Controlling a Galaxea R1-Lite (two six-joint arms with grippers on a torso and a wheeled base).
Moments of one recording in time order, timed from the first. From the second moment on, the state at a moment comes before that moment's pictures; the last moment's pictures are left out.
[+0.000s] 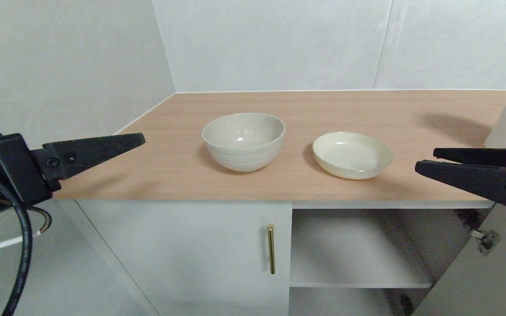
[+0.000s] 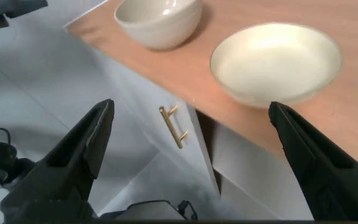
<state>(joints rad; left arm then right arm) -0.35 1.11 -0.85 -0.16 -0.21 -0.29 0.53 1.14 -0.86 -0.16 0.25 0.16</state>
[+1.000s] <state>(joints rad) -0.42 1.46 -1.09 -0.08 0.02 -0.29 0.49 1.41 -1.06 -0.03 -0.14 0.21</state>
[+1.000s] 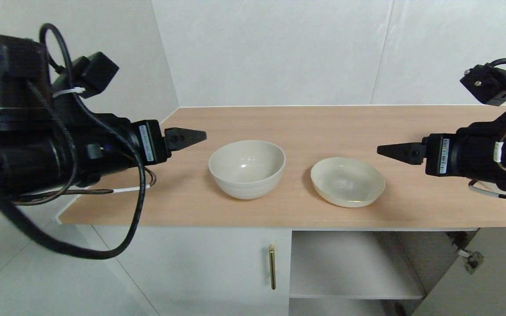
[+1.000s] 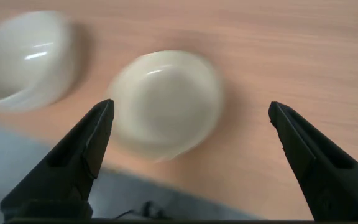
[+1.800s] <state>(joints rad) -0.47 1.71 -1.15 -0.10 0.08 -0.32 0.50 1.48 -1.06 -0.03 -0.17 0.21</state>
